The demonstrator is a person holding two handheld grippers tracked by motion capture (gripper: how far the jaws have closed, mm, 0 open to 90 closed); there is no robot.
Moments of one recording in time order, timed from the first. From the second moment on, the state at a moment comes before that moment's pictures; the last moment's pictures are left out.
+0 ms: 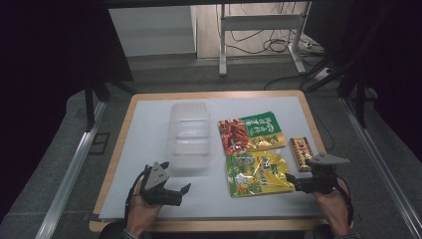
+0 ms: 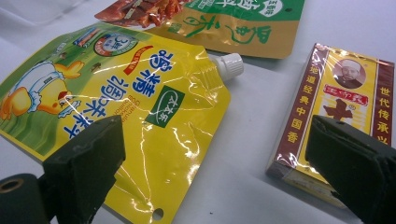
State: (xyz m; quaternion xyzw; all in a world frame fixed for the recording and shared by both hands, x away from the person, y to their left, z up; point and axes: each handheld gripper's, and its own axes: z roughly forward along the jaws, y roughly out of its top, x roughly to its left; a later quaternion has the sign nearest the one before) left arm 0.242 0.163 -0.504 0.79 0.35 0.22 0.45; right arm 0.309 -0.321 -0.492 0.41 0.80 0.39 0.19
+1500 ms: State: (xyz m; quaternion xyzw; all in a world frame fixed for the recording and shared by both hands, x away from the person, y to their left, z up) left arm 0.263 0.108 -0.501 0.81 0.30 0.16 0.48; right arm 0.310 -0.322 -0.490 0.41 0.80 0.39 0.21
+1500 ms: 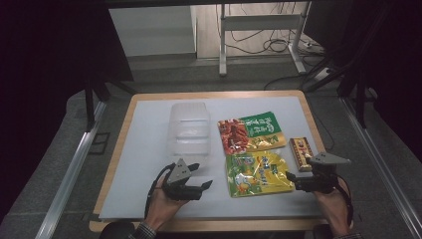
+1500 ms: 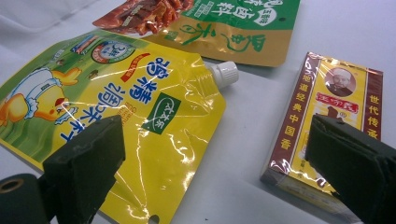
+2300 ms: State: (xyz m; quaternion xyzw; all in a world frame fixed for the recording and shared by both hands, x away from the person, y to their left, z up) left arm 0.292 0.045 -0.514 0.84 0.27 0.13 0.46; right arm 0.310 -0.323 -0.490 0.41 0.80 0.39 0.21
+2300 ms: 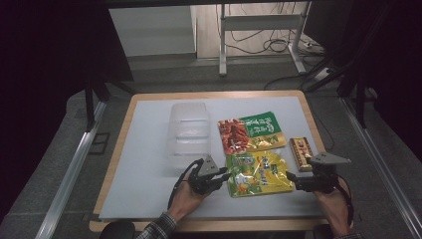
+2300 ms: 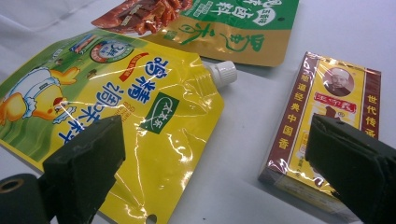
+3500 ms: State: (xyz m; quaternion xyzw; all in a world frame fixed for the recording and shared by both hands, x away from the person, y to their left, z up) left arm 0.308 0.027 -0.542 0.87 0.26 0.13 0.39; right arm 0.312 -0.313 -0.498 0.39 0.82 0.38 0.16
